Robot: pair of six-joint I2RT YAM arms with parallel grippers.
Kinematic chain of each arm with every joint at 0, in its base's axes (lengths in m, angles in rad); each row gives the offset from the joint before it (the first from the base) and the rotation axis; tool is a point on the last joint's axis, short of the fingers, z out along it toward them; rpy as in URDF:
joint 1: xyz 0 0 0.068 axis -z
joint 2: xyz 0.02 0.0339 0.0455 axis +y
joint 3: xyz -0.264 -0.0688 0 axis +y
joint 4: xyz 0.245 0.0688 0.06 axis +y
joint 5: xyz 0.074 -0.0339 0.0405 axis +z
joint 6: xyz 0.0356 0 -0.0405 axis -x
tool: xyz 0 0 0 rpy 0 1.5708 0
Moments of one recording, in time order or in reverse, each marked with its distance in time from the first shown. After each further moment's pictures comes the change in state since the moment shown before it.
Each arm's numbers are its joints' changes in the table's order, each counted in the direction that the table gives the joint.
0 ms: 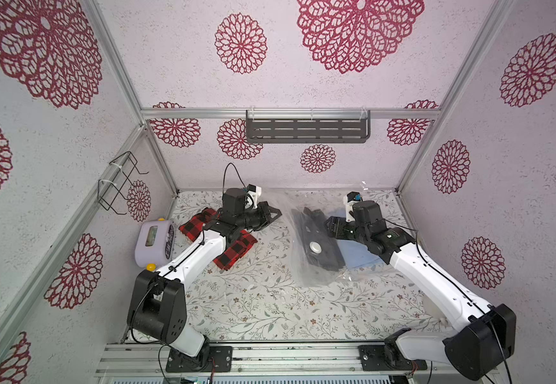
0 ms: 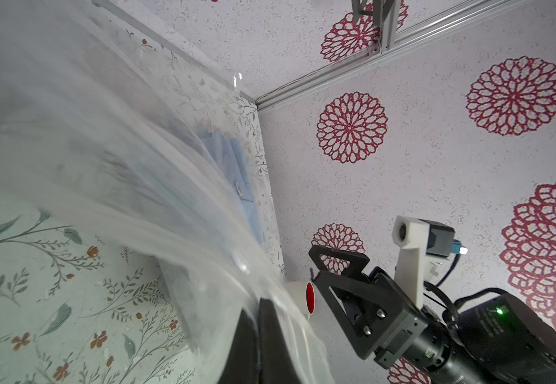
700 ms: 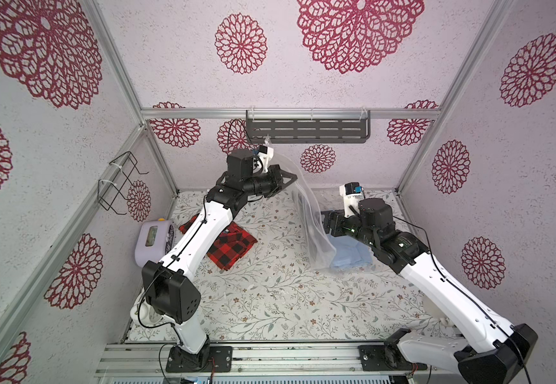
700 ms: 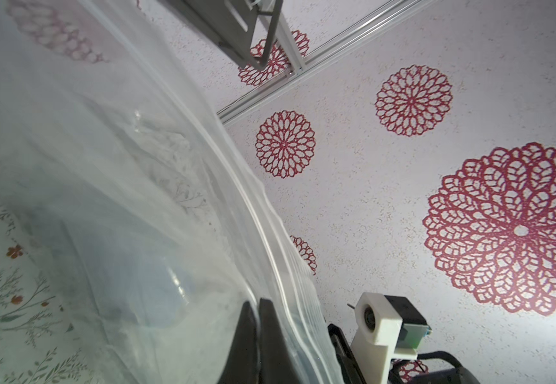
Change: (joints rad) left arm 0.058 0.198 -0.649 0.267 -0.027 -0.013; right arm -0.104 -0.121 -0.072 -0.087 0.018 0.048
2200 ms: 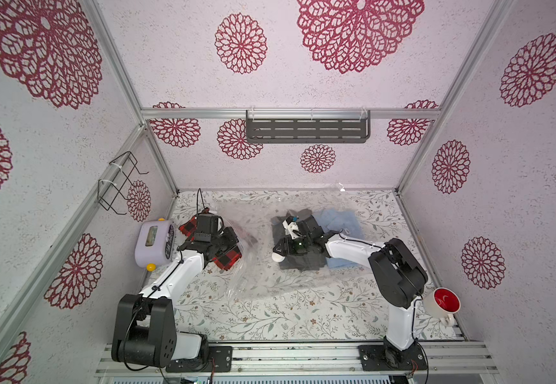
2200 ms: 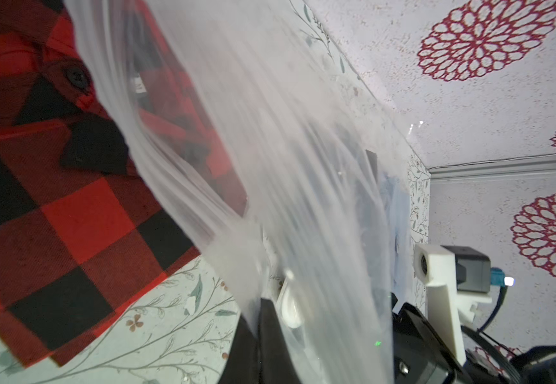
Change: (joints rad) left arm -0.292 -0.369 0.987 -0.044 0.391 -0.167; right arm -0.101 0.802 -0.092 -0.304 0.425 -0.159
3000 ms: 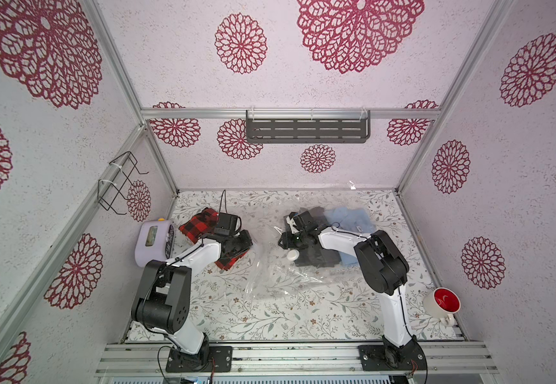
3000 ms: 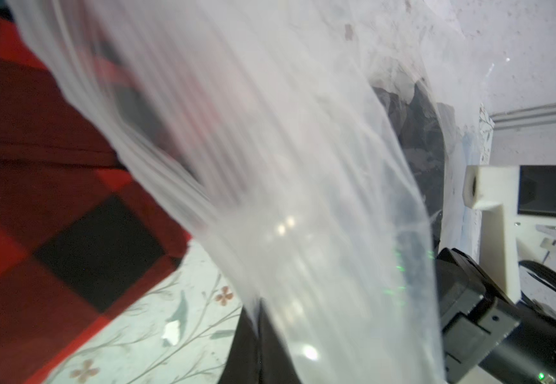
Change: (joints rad) left arm 0.153 0.264 -0.118 -0.020 -0.006 -0.023; right arm 0.073 0.115 -0.096 0.120 -0.223 0.057
